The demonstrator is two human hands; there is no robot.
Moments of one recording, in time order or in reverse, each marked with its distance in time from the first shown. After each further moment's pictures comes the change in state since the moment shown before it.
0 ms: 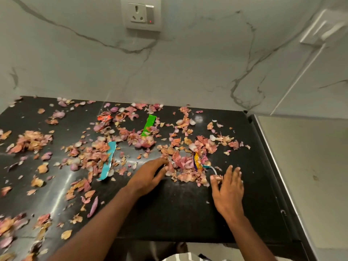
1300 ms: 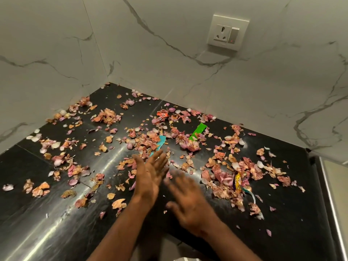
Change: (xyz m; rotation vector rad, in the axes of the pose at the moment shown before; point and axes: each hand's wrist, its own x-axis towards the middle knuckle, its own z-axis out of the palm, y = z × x) left_hand -0.098 0.032 -0.042 -1.423 0.770 -0.373; right_hand -0.065 -0.146 0.027 -0.091 -0.281 -1.290
